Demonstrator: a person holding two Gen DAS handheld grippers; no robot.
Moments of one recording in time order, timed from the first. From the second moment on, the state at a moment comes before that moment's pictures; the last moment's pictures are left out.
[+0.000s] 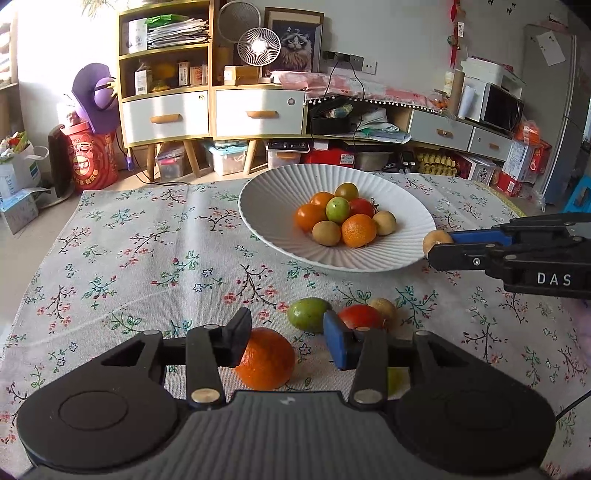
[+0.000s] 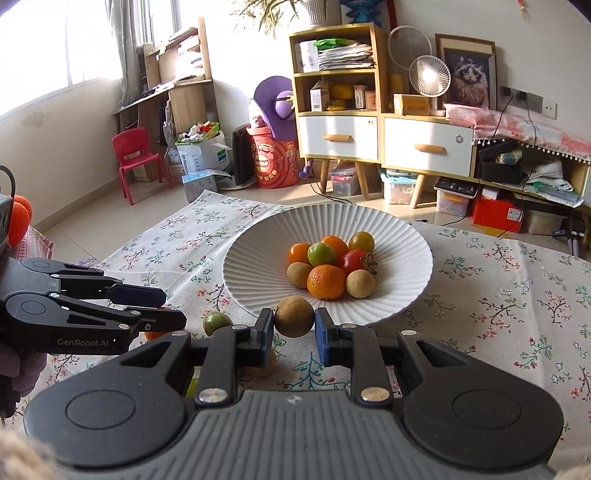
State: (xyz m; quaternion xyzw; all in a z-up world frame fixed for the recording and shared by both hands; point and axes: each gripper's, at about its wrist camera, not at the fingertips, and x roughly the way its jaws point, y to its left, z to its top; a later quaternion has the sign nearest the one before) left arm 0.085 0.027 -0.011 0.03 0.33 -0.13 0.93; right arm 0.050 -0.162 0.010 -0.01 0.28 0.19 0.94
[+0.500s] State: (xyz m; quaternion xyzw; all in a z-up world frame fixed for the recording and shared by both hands) left arm 0.091 0.039 -0.024 0.05 0.36 -0.08 0.93; right arm 0.050 -0.158 0.004 -0.02 0.29 0.20 0.94
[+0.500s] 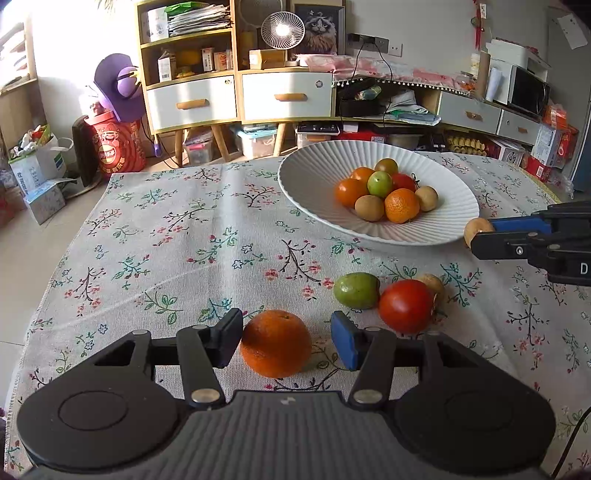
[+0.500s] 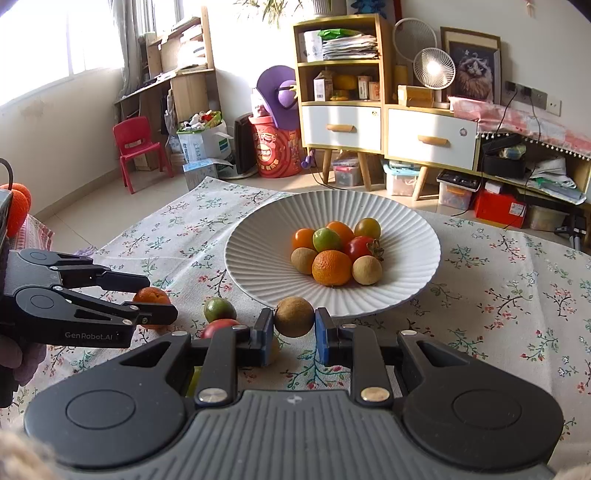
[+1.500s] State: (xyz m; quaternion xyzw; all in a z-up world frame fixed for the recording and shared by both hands) left arm 0.144 -0.014 0.001 -0.03 0.32 -0.17 0.93; right arm 0.107 -0.192 0.003 -0.01 0.29 0.13 0.95
